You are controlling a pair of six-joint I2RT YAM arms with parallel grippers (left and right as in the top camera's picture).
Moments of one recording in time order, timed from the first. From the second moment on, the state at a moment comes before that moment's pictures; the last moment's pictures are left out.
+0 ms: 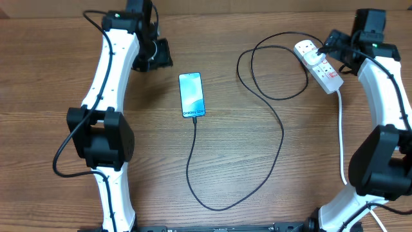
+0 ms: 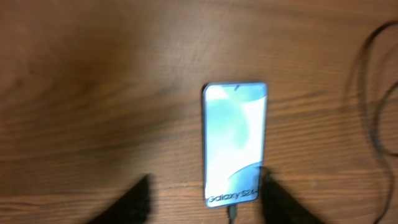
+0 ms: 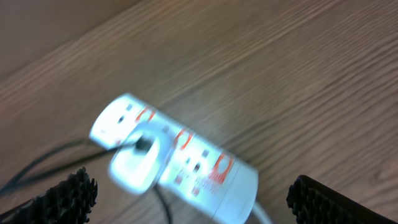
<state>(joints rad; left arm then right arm) -0.13 2.23 2.20 -1.27 0.19 -0.28 -0.19 1.92 1.62 -0.60 0.17 0.33</state>
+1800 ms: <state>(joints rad) -0.14 2.20 2.23 -1.17 0.23 -0.26 -0.29 2.22 1.63 -0.46 0.03 0.36</state>
